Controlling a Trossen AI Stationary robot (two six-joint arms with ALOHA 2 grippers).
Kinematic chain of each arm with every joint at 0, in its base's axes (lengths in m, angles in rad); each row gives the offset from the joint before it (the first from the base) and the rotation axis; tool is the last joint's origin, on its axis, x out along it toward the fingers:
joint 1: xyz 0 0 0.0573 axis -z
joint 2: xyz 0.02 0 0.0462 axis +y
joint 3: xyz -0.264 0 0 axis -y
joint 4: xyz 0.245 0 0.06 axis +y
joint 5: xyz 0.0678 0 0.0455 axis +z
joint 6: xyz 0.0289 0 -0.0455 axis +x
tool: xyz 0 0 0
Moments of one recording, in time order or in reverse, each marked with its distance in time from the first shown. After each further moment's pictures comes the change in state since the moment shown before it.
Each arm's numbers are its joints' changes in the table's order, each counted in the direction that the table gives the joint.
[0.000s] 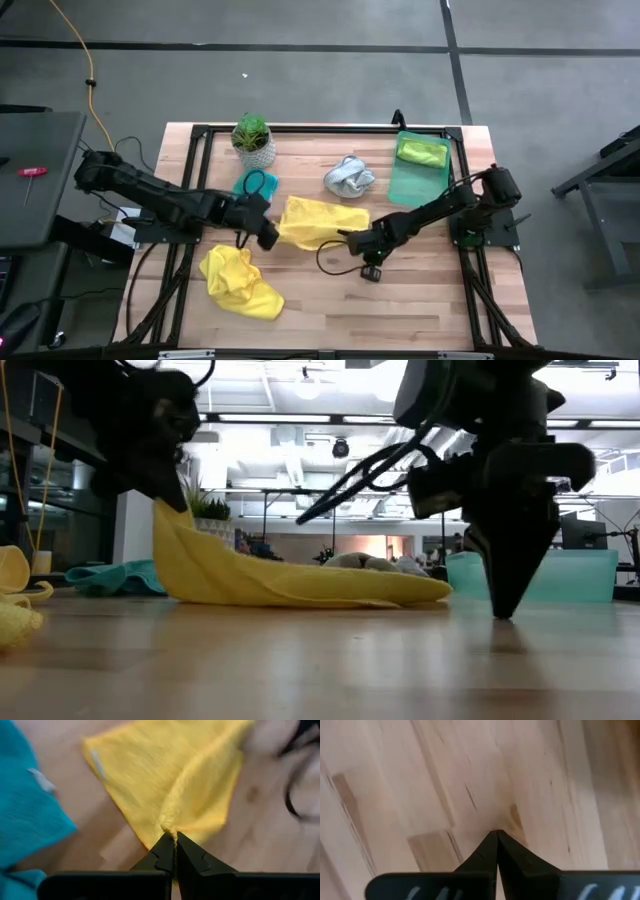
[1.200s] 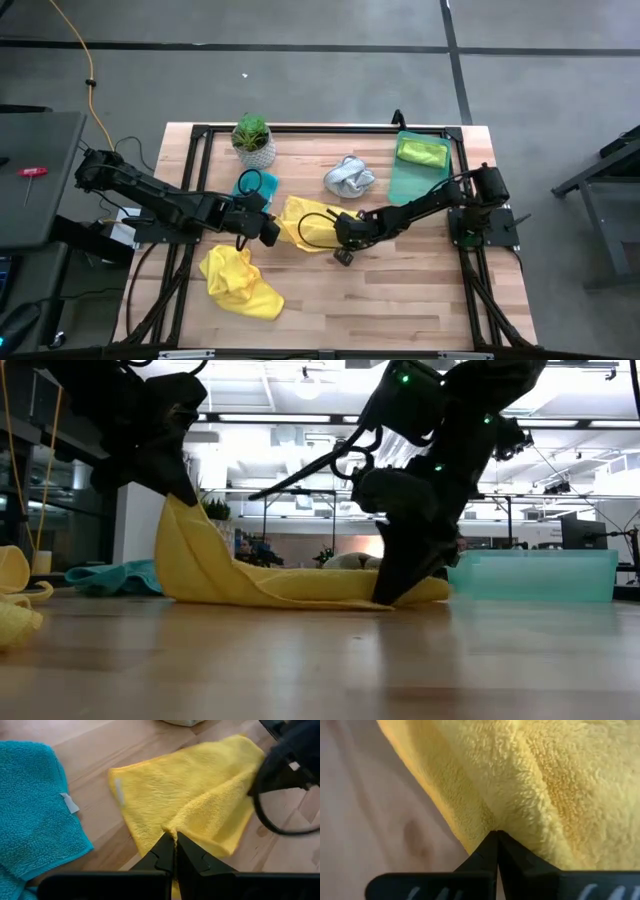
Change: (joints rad) left arm 0.027 0.000 0.000 -0.005 0.187 -0.071; right arm 0.084 0.086 0.007 -0.342 -0.221 0.116
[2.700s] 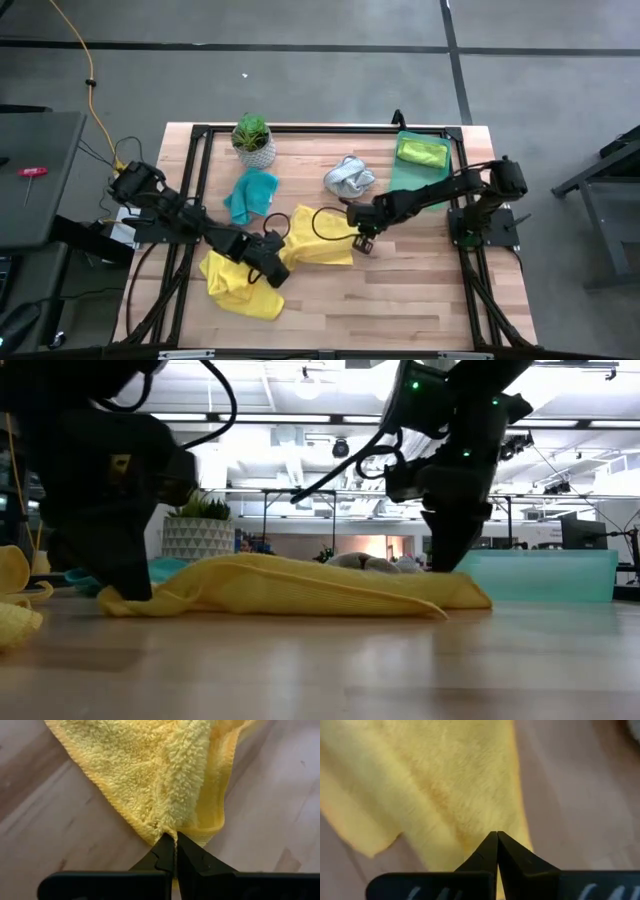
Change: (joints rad) left arm 0.189 0.430 0.003 -0.322 -0.300 -0.113; right arm 0.111 -0.166 -0.007 0.312 0.023 -0.180
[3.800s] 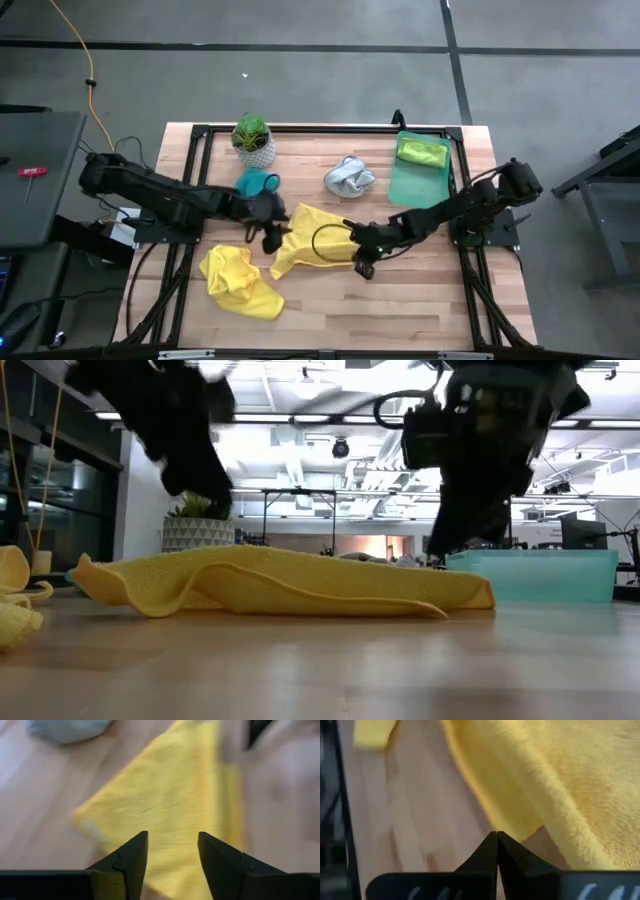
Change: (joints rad) left arm -0.356 -0.340 -0.002 0.057 -0.053 0.755; right arm -0.202 -0.091 -0.168 -0.454 0.075 0.261
